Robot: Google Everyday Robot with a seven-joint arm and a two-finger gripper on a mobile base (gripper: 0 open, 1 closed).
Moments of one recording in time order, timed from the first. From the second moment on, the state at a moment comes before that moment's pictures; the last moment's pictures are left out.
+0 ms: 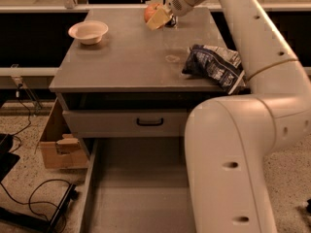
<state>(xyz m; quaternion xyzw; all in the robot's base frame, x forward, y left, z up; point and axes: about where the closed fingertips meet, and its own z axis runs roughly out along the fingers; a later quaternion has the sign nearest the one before) 0.832 -0.030 0.945 -0.46 0.79 0.12 0.40</state>
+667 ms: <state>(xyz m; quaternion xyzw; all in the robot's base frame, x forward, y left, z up) 0.755 -0.113 1.082 -0.32 0.79 0.08 0.51</state>
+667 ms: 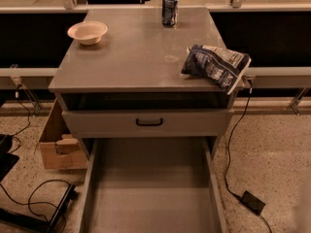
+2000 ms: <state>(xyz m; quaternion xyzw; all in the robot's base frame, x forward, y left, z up) 0.510 -0.102 0.936 -0.33 0.88 0.16 0.31</state>
